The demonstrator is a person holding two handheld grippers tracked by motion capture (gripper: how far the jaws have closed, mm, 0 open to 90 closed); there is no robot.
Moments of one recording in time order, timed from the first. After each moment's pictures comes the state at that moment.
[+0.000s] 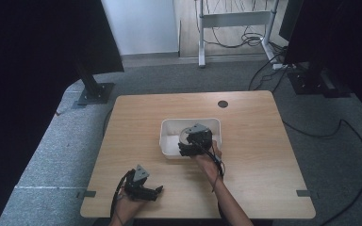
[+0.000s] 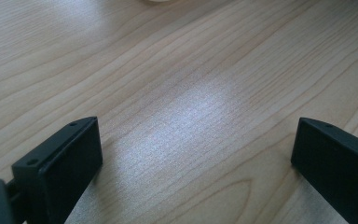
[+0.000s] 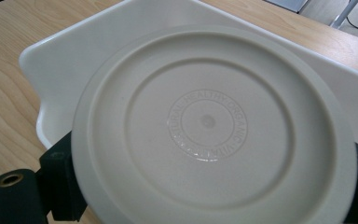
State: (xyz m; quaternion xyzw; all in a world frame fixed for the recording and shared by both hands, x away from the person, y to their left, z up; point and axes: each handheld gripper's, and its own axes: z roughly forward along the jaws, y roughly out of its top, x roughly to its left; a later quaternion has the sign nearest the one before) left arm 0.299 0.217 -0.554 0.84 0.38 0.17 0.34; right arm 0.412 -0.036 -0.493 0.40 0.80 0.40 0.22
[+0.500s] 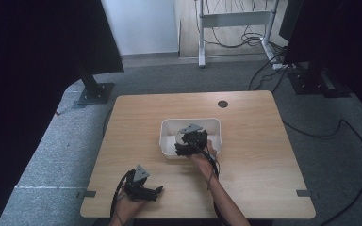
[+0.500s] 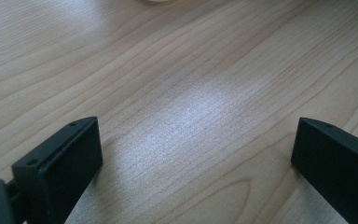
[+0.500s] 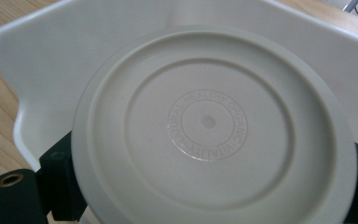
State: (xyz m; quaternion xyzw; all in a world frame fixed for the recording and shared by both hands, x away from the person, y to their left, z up) left arm 0.298 0.217 -0.554 0.84 0.38 0.16 0.35; right arm 0.424 -0.021 -0.508 0.40 0.81 0.38 0.21
